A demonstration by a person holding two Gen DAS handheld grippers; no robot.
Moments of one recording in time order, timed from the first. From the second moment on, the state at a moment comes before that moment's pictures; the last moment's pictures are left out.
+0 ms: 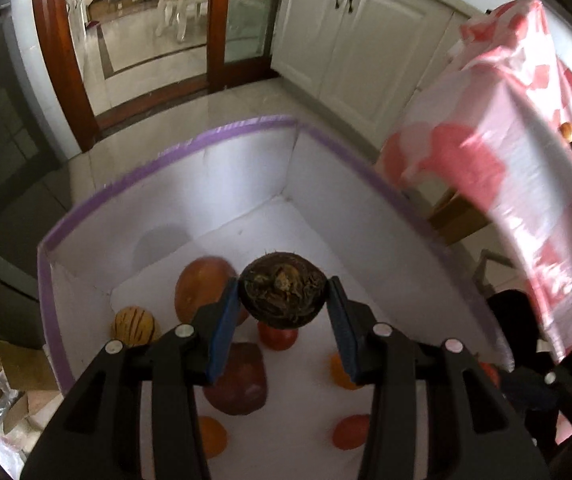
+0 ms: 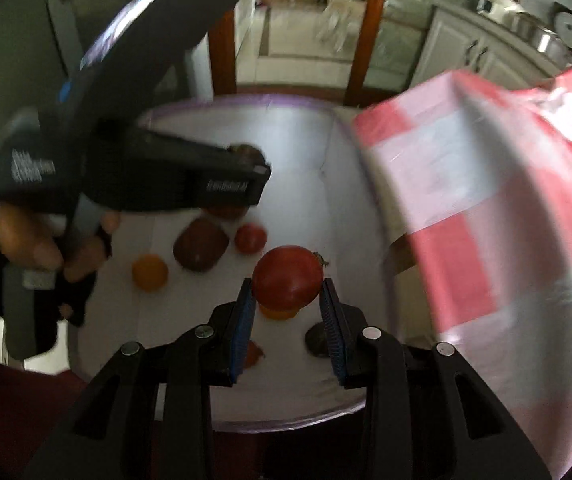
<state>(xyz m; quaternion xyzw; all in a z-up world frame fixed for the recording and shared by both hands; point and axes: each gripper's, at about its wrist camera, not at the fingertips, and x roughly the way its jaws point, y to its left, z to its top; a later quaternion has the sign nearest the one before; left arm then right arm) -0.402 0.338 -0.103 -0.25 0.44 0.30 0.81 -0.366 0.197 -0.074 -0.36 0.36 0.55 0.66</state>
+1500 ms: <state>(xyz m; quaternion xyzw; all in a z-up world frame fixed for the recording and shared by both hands) -0.416 0.353 -0.097 -0.27 0.41 0.39 0.78 -0.344 0.188 -0.071 -0.32 0.37 0.55 0.68</state>
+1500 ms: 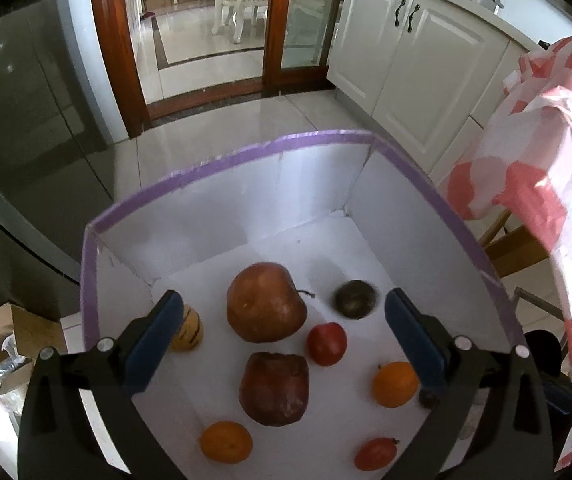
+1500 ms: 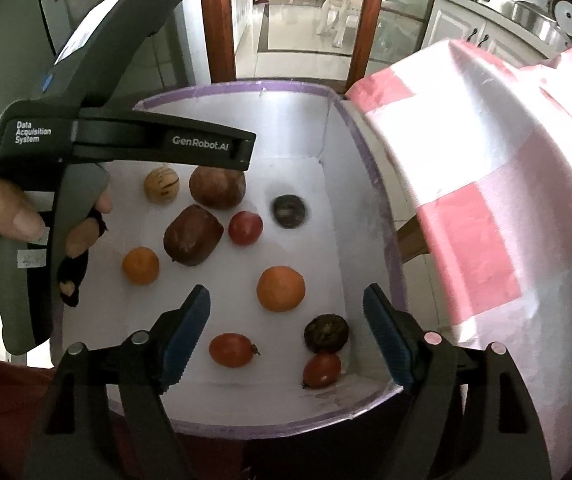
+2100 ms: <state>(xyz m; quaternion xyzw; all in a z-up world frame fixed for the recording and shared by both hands) -0.333 0.286 0.052 -0.10 0.29 0.35 0.88 -0.268 0.085 0.060 -0.08 0.29 0.53 0.79</state>
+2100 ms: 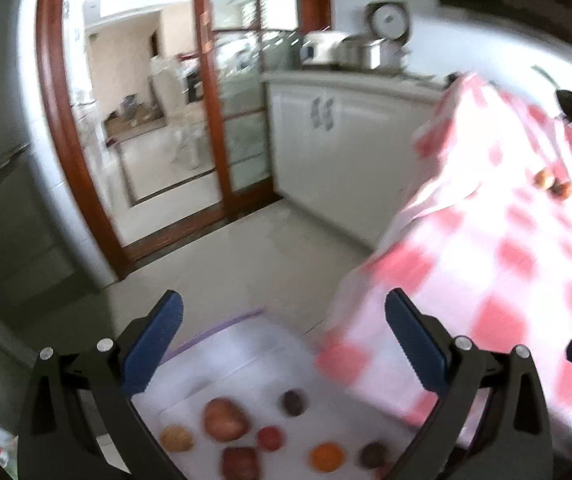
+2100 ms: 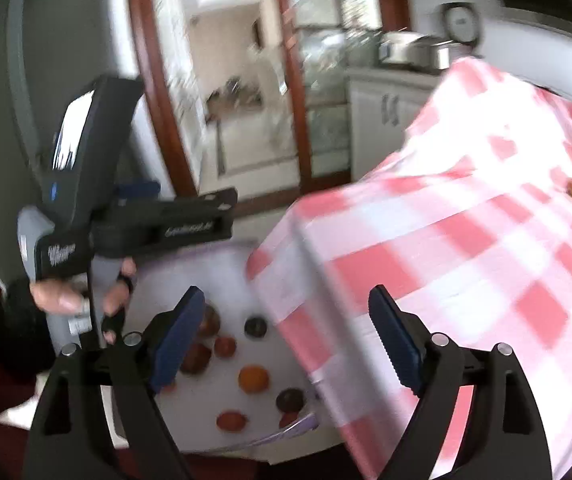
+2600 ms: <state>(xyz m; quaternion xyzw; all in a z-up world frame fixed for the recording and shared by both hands) -0.129 0.140 0.066 -0.05 0.32 0.13 0.94 -0.105 -0.095 0.077 0.14 0.31 0.26 0.90</state>
